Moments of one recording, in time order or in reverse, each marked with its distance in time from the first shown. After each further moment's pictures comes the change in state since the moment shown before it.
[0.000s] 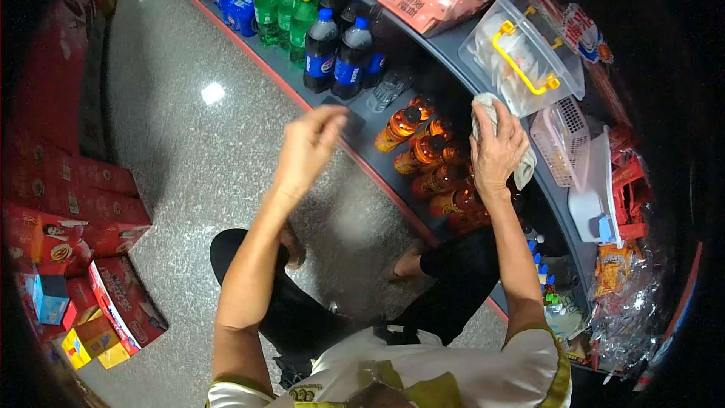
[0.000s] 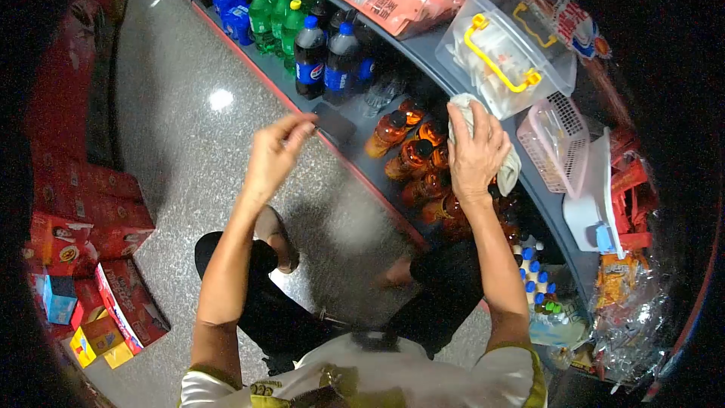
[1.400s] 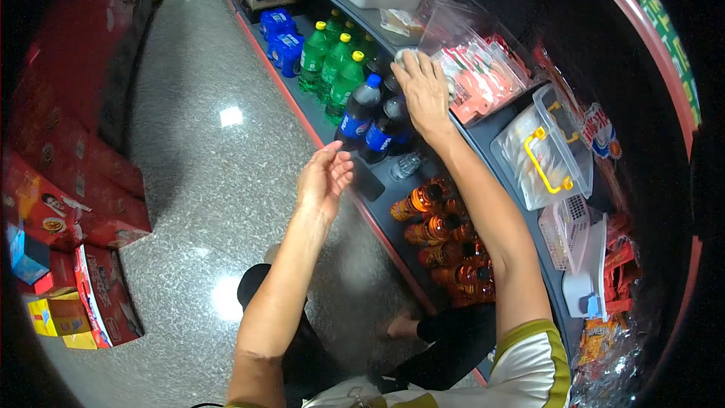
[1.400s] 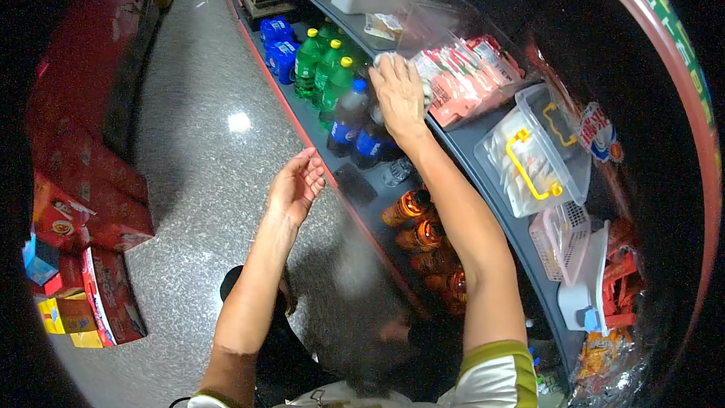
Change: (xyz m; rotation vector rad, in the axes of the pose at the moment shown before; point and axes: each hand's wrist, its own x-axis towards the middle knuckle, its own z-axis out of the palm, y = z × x) left_hand 0.038 -0.042 -0.021 -1.319 0.372 -0.539; right_hand 0.224 -0.139 0.107 0.086 0.265 -0.516
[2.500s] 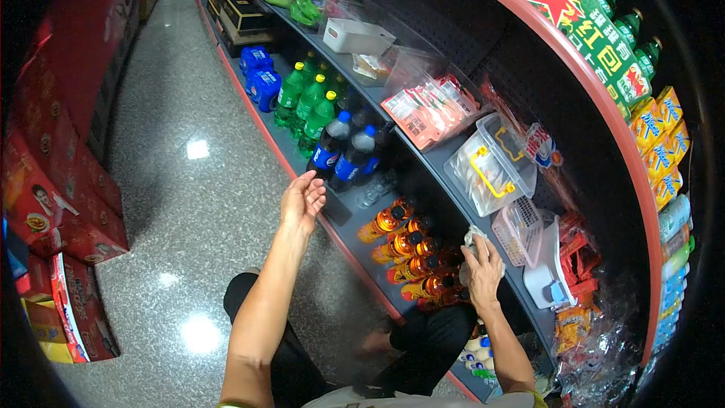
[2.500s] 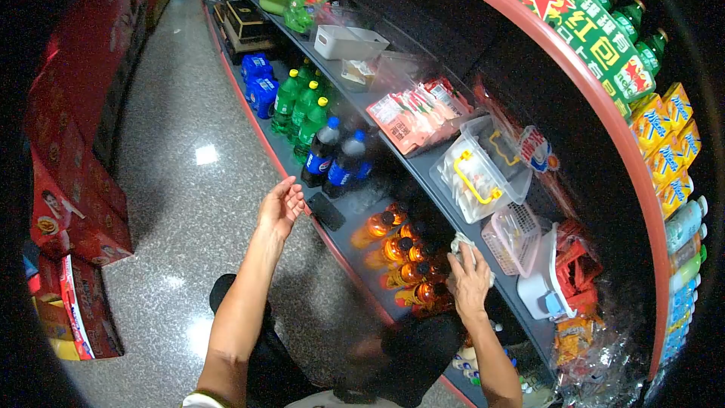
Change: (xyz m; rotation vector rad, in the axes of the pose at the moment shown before) left_hand -0.011 0.002 -0.011 -0.065 0.019 -0.008; right_hand -0.263 0.013 -0.257 -0.087 -0.533 0.307
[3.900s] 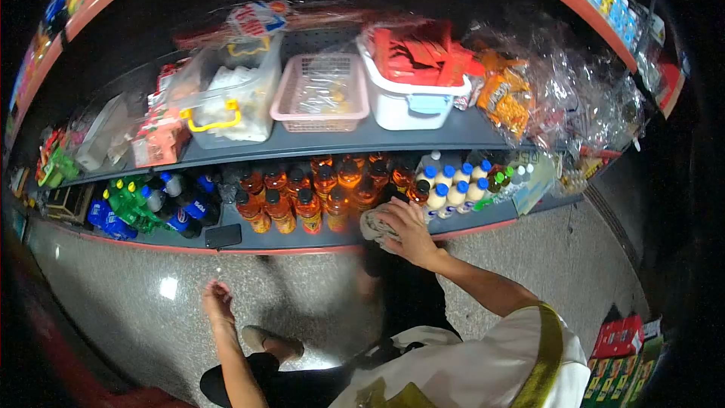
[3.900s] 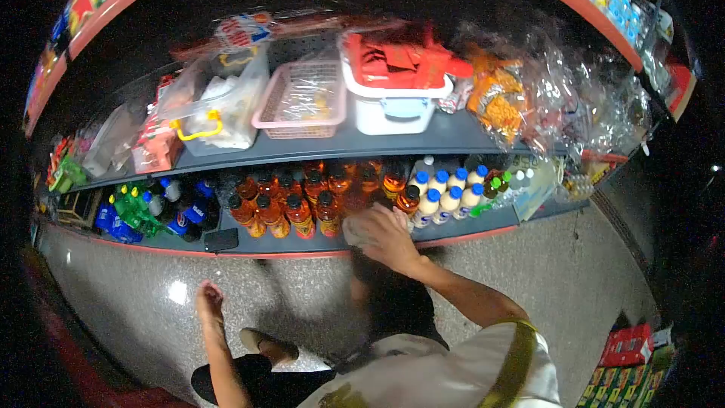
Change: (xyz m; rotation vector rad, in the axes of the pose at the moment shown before) left_hand 0.006 -0.073 -0.110 0.797 -0.078 -0.170; right_hand -0.205 -0.025 0.002 0.602 -0.029 0.608
